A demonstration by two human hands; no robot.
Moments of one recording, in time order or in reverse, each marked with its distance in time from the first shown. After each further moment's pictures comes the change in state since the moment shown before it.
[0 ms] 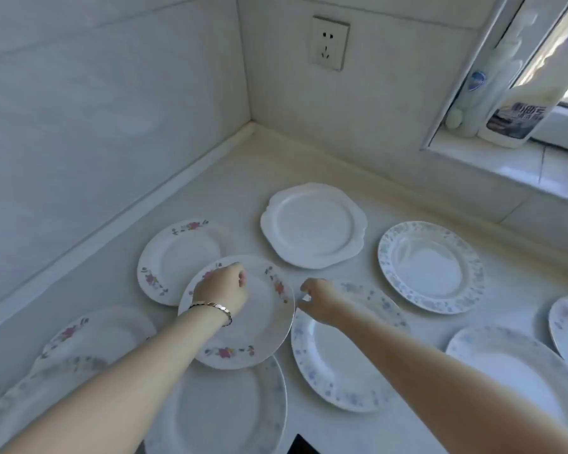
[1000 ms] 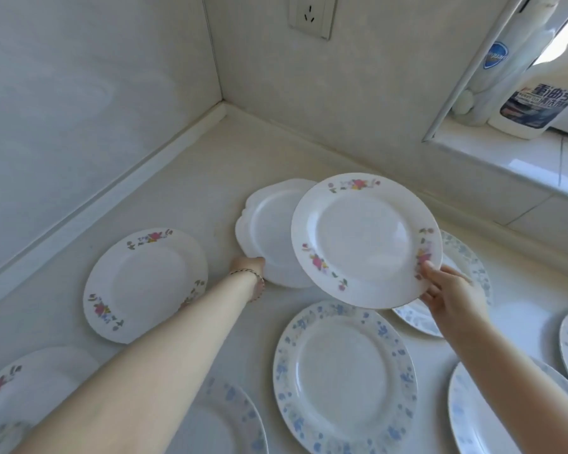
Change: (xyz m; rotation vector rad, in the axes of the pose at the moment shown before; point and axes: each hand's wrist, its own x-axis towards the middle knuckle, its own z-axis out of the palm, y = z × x) left_hand 0.116 0.076 0.050 -1.053 -0.144 -0.630; right_hand -0.011 0.112 -0.107 1.569 0.613 0.313
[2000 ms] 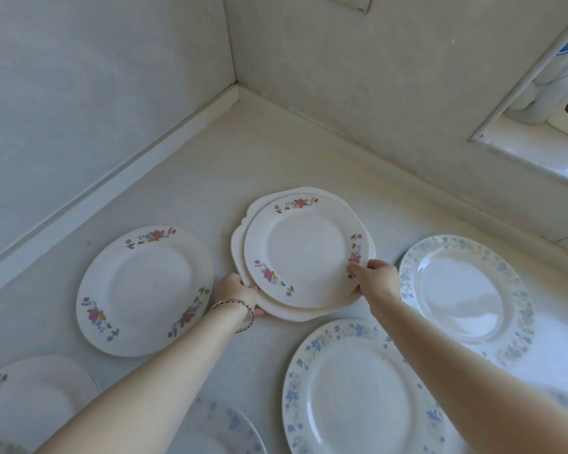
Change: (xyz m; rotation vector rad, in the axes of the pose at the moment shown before) left_hand 0.042 -0.026 -0.023 0.109 -0.010 -0.012; right_hand 0.076 0.081 0.104 -0.760 0.045 -0.006
